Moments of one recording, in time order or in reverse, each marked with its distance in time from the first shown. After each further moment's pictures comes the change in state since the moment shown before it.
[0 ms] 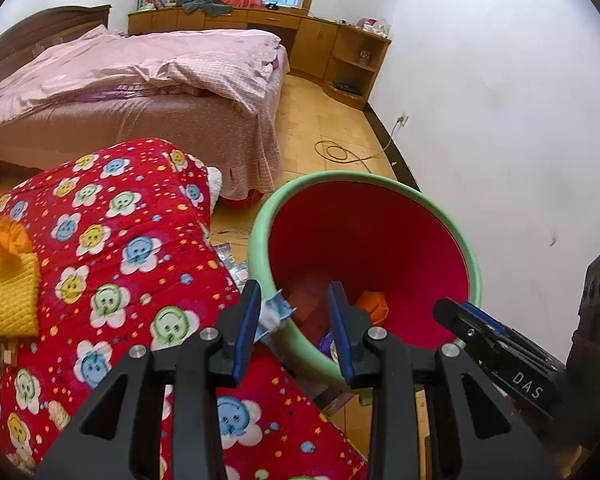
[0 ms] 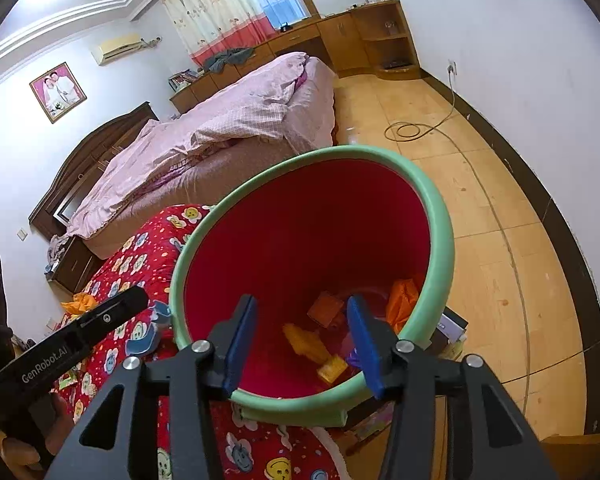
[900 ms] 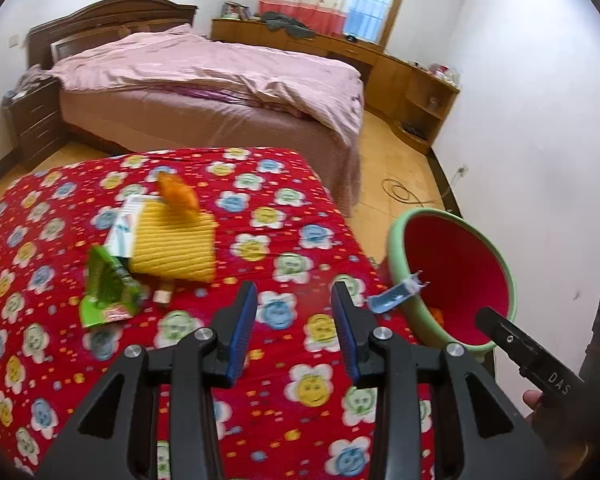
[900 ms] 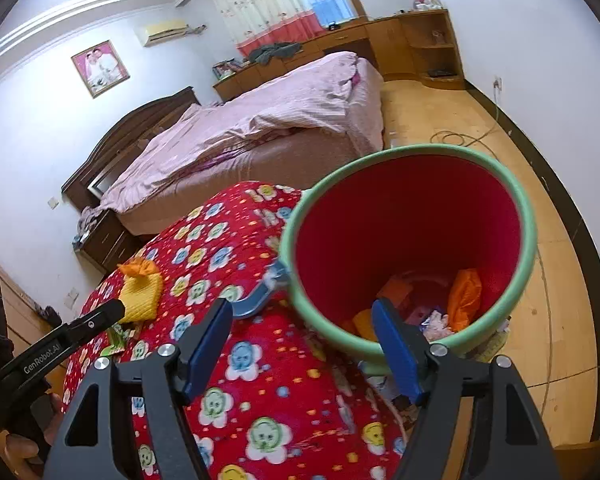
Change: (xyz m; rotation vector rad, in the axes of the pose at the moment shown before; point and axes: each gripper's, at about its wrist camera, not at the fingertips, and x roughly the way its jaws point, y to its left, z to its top) left arm -0.107 0.104 -0.042 -0.197 -0.114 0.175; right arm -0.020 0.089 -0.031 -0.114 0.013 0.106
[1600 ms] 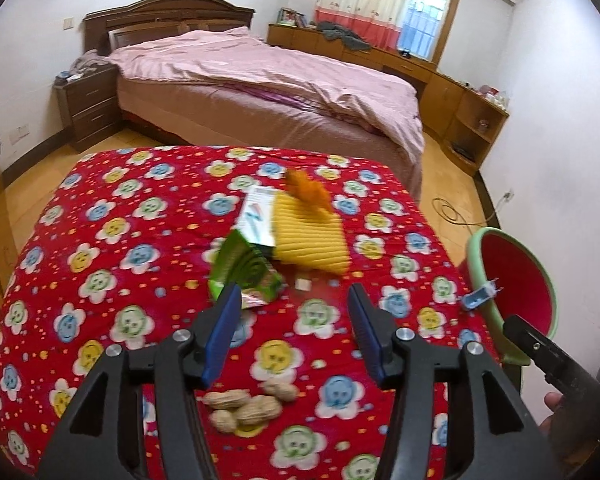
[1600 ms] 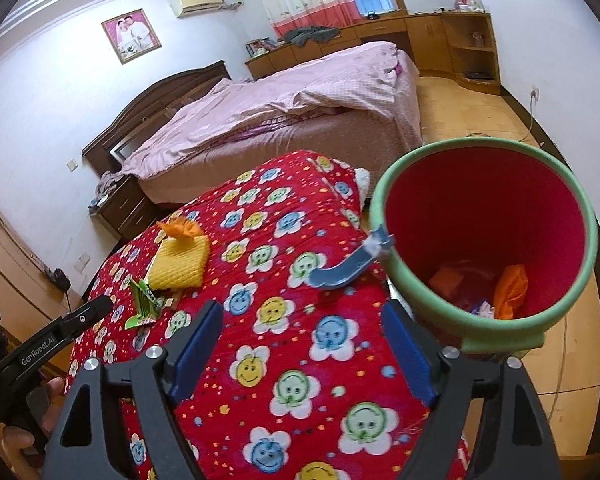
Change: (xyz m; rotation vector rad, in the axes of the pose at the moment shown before) left arm -0.032 0.091 -0.012 -0.101 -0.031 0.158; right arm 0.023 0.072 -0.023 -0.103 0.063 0.053
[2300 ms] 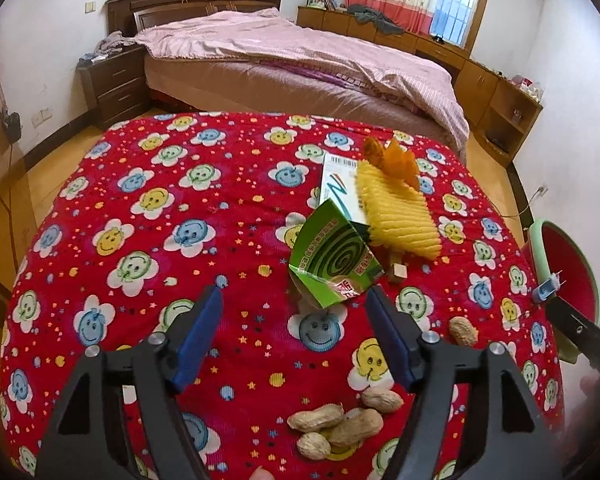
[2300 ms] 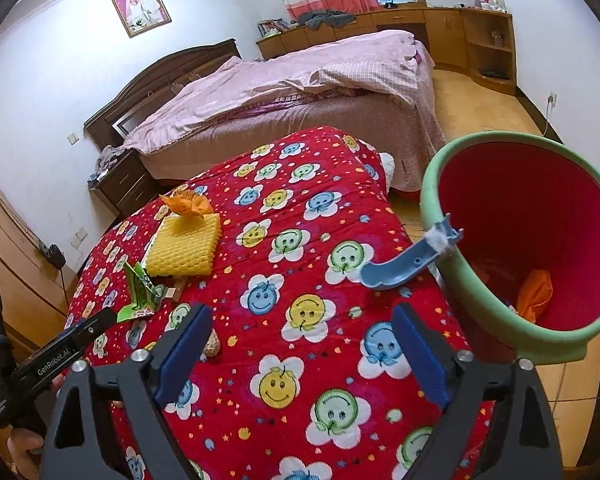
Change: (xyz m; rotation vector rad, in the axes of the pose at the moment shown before) left arm 0.041 0.049 -0.008 -0.025 0.071 0.097; right arm 0.044 0.030 0.001 -0.057 0.062 -0.008
